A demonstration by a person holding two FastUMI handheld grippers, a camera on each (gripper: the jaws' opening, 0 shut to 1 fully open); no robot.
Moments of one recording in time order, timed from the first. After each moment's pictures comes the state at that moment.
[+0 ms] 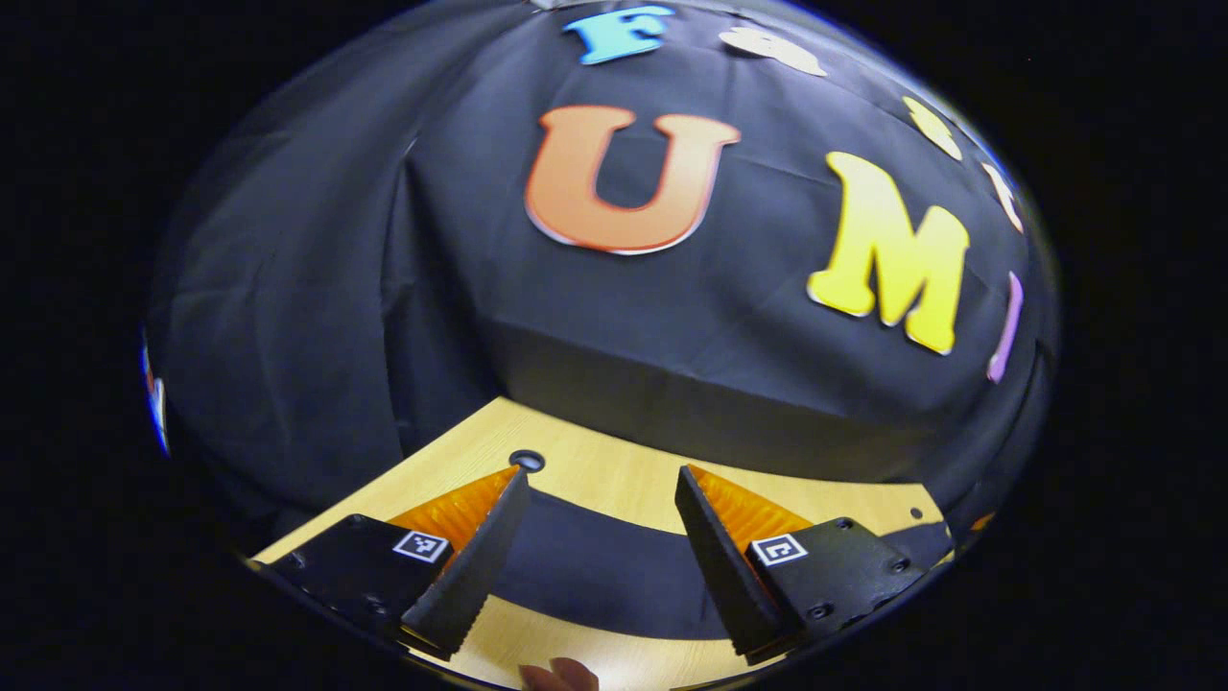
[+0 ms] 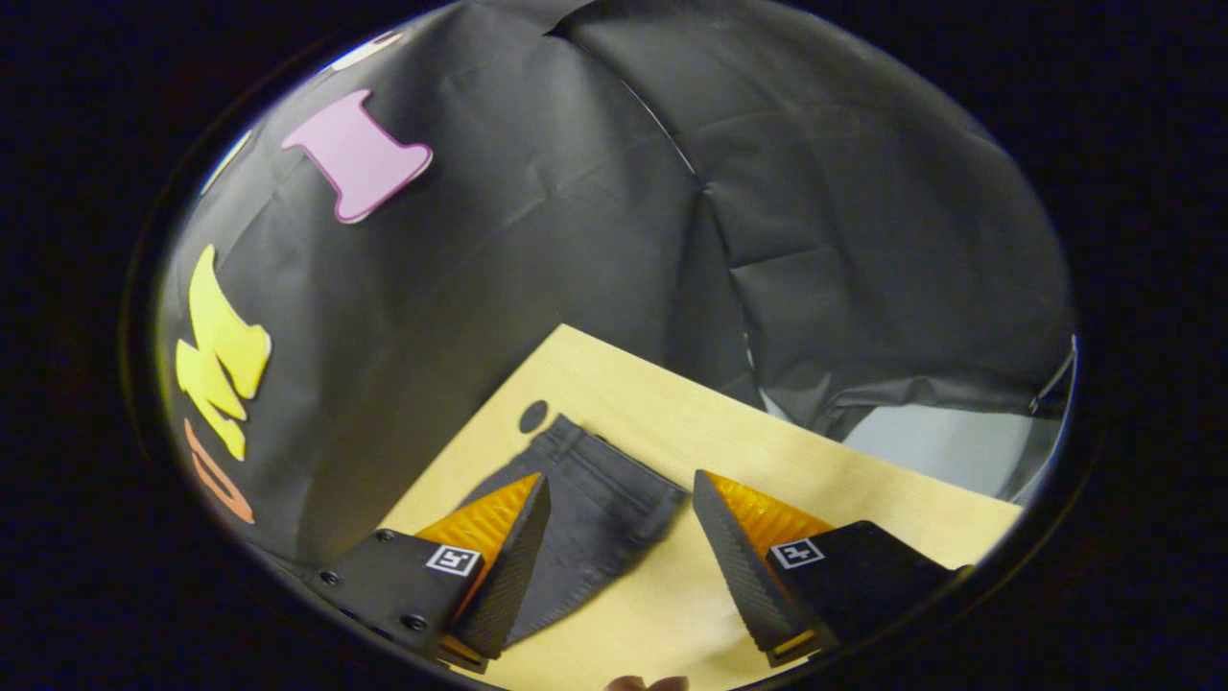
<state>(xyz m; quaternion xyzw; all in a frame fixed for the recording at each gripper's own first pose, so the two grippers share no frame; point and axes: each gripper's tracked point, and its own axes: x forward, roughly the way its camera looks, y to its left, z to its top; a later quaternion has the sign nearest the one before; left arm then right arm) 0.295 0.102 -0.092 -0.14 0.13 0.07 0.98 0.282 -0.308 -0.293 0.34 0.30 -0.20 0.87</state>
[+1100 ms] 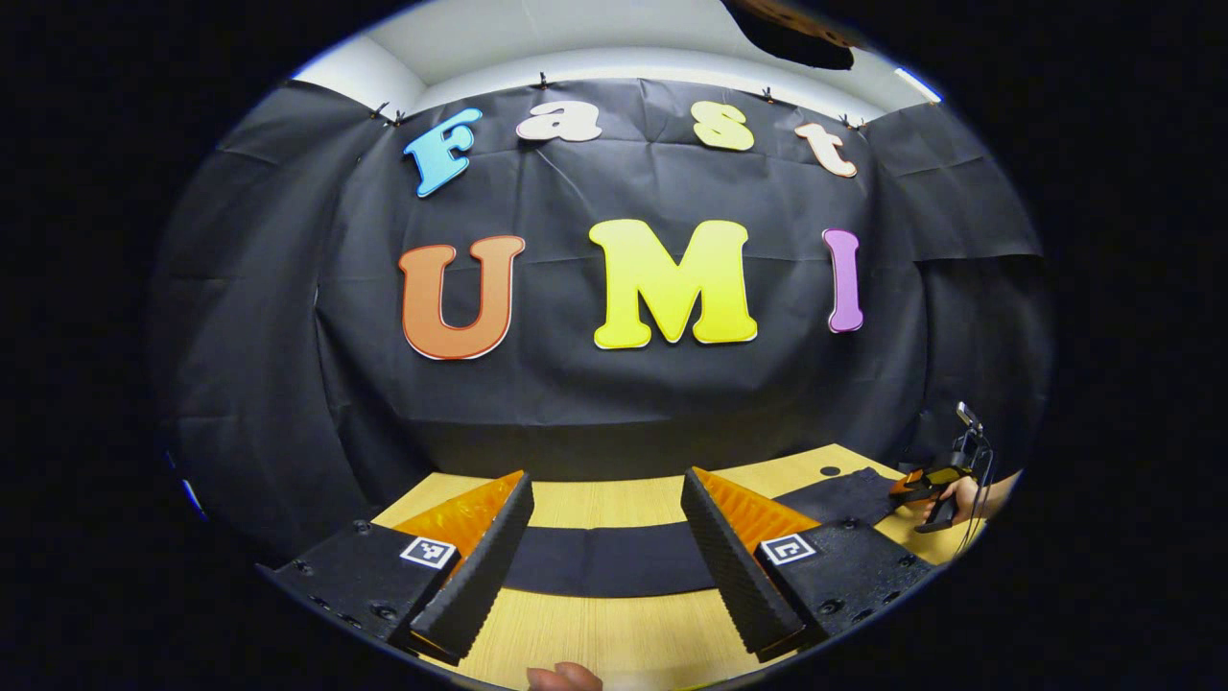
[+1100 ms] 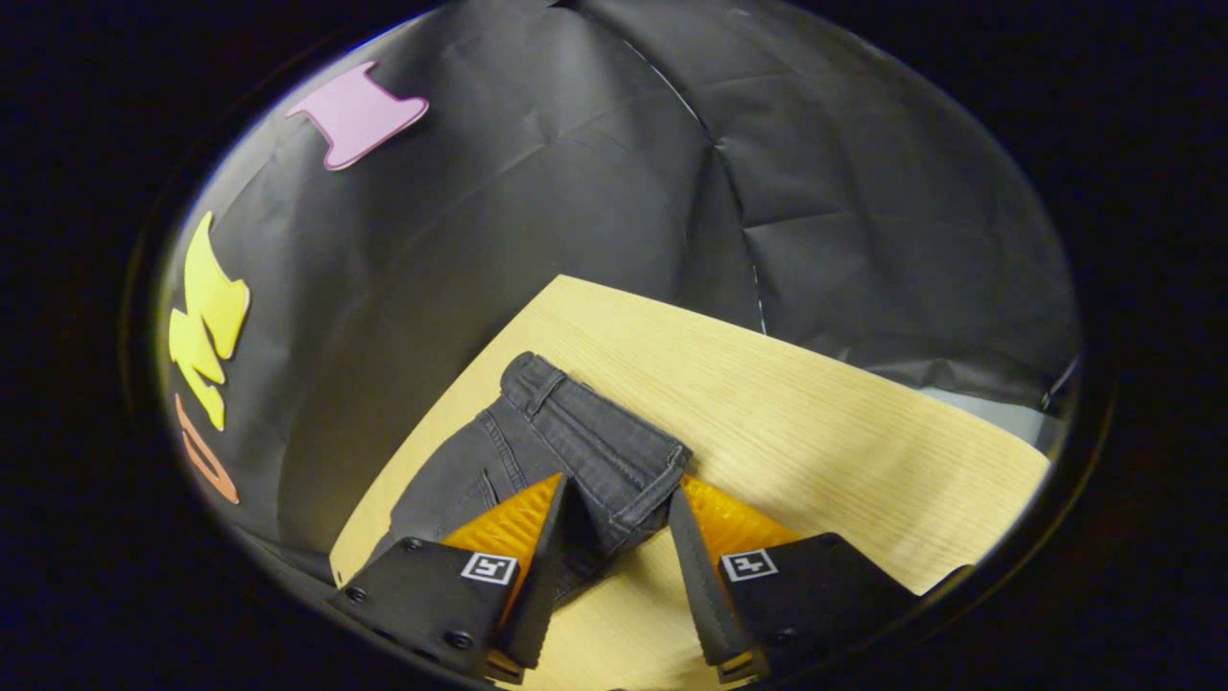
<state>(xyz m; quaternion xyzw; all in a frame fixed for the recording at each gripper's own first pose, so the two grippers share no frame) 0.135 -0.046 -0.006 -0.02 0.03 -0.01 1.00 0.308 -0.281 -0.348 0.34 0.33 -0.16 0.87</state>
